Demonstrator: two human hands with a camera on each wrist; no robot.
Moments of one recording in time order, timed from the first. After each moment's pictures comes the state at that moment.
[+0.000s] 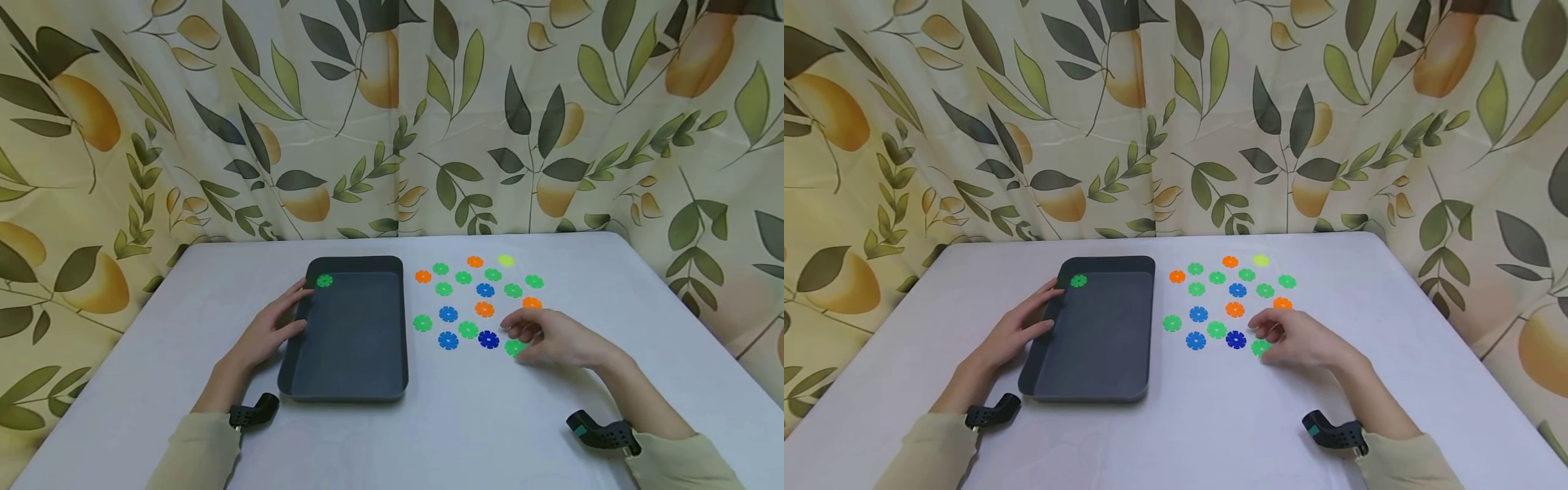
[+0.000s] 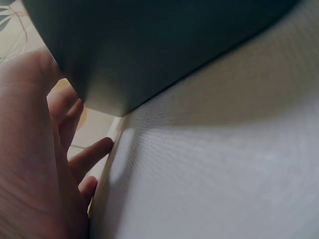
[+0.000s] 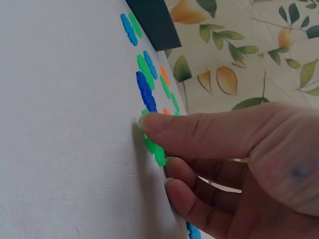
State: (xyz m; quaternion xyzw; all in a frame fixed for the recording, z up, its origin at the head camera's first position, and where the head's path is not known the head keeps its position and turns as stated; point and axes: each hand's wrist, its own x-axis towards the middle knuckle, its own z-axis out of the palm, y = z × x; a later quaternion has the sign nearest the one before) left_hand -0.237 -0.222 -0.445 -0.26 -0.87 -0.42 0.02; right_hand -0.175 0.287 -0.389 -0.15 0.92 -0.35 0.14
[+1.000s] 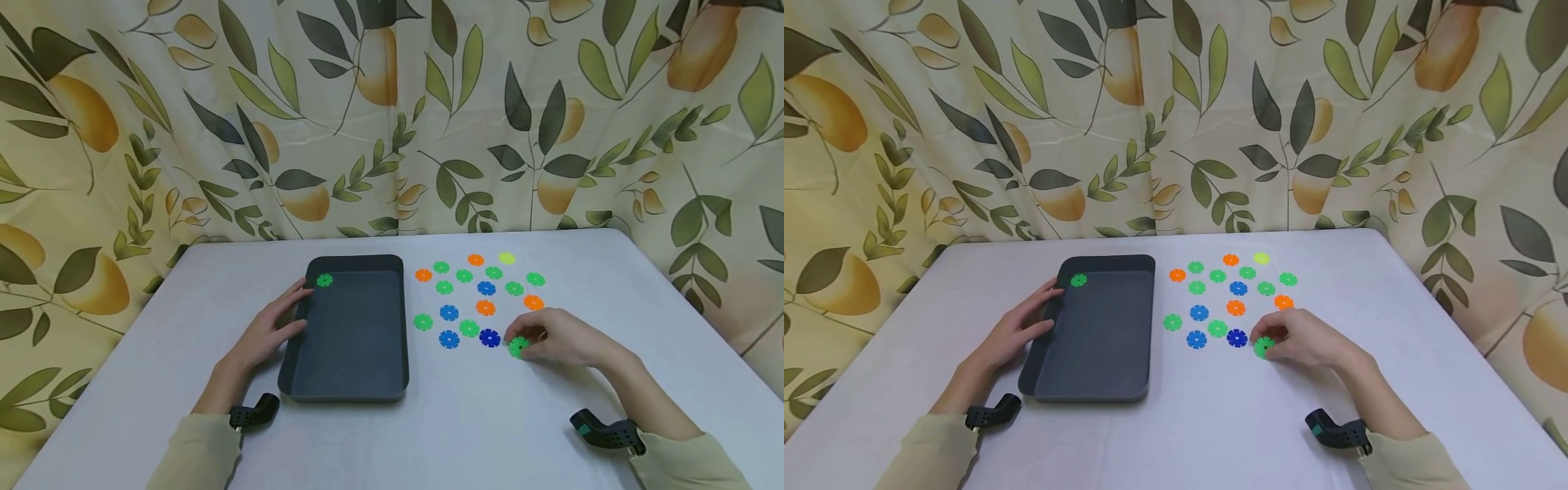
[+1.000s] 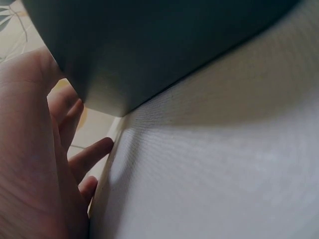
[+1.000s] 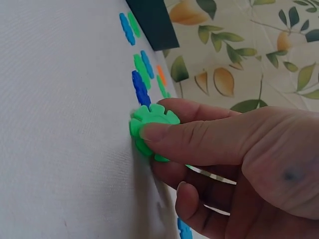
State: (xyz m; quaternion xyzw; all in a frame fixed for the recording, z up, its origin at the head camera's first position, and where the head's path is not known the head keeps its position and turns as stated) left_hand -0.238 -0.223 -0.446 -0.26 -0.87 -0.41 0.03; right_hand -0.175 0.287 -0.387 -0.17 0.92 -0.32 0.15
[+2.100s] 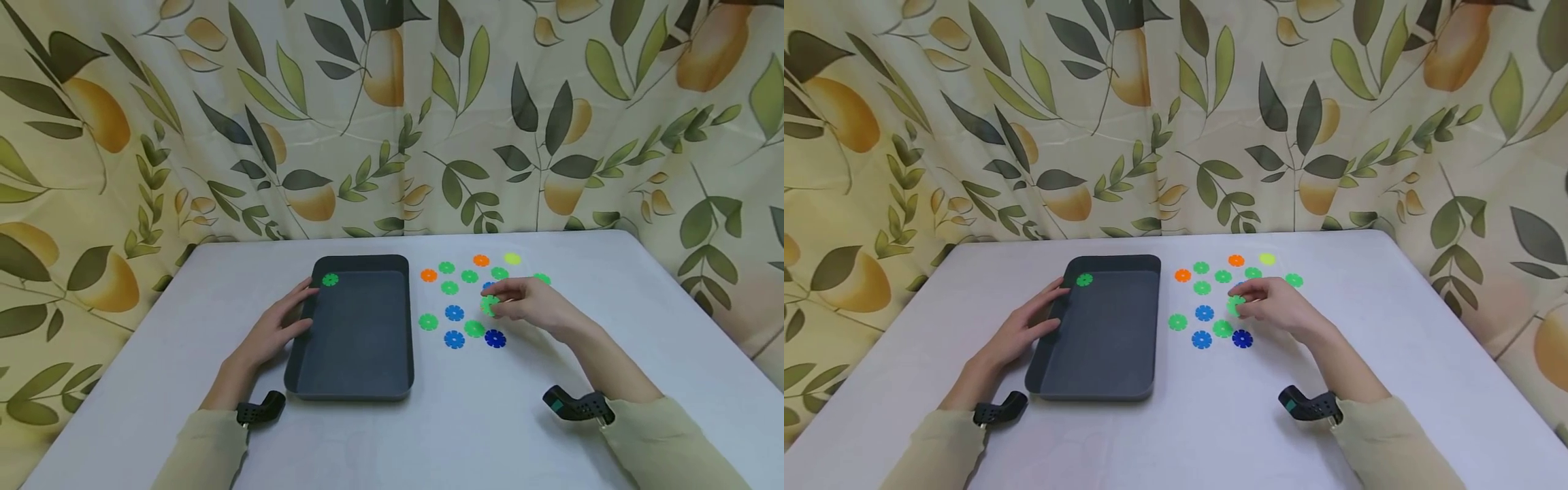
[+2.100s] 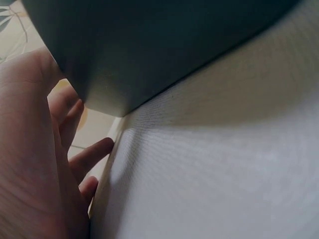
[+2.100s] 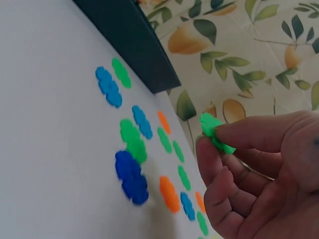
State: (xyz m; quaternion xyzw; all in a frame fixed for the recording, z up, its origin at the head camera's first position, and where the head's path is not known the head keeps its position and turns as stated) left_hand -0.239 -0.223 -0.447 -0.26 -0.87 -0.42 0.02; right_hand -0.211 0.251 -0.371 -0.08 0.87 -0.46 0.14
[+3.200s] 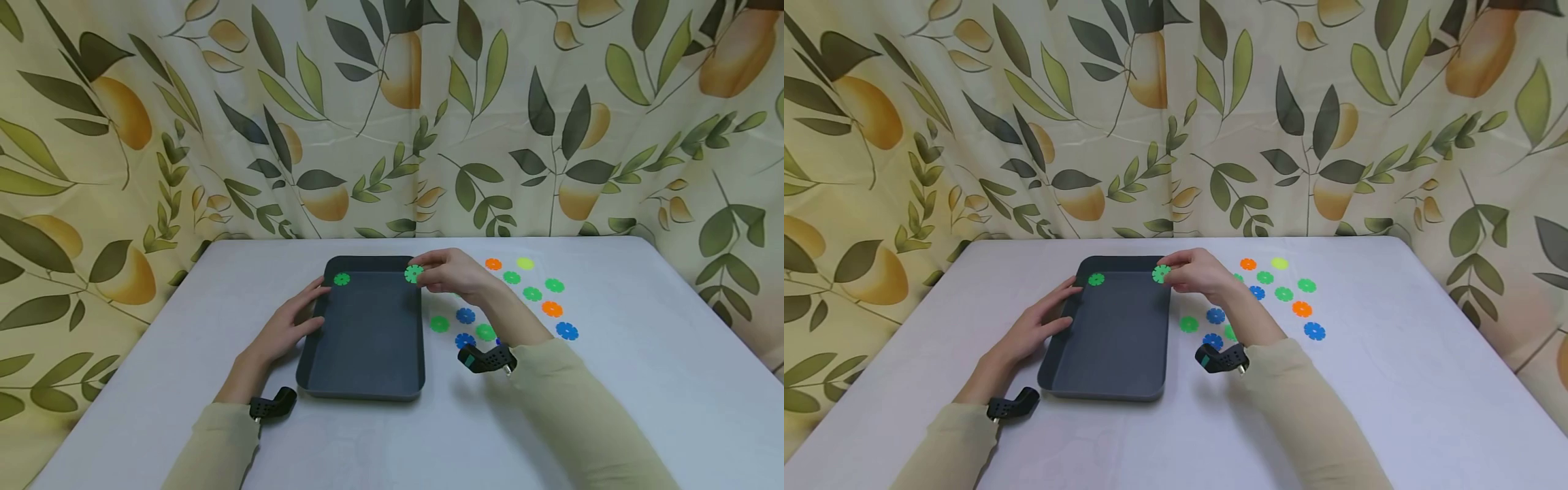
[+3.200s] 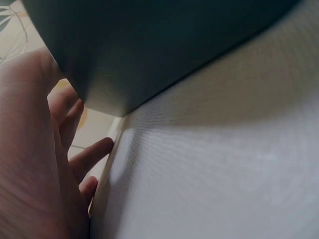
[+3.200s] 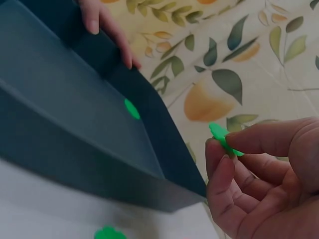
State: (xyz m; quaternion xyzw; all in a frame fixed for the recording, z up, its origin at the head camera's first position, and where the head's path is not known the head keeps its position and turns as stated) left_hand -0.238 -0.220 -0.444 -0.25 -0.87 -0.42 0.01; right_hand -0.273 0.130 -0.353 -0.08 0.78 -0.59 0.19
